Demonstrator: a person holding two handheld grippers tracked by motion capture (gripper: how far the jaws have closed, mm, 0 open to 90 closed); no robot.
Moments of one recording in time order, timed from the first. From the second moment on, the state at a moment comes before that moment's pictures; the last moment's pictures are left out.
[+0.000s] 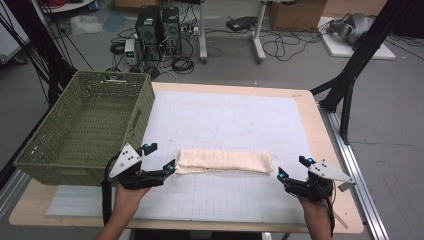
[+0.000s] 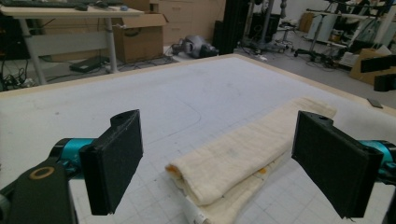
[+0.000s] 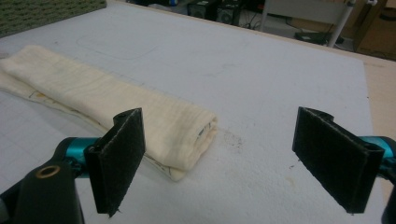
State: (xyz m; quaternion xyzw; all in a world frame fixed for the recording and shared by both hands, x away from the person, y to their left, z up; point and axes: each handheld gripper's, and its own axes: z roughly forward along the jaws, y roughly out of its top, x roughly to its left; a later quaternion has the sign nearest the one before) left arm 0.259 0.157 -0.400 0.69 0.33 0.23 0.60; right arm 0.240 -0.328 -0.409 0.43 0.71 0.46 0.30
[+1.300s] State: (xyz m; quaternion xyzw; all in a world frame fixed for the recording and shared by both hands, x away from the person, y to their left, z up) left arm 0.324 0.119 -0.400 0.76 0.38 0.14 0.51; right arm 0.241 -0.327 -0.410 0.44 0.72 0.46 0.28
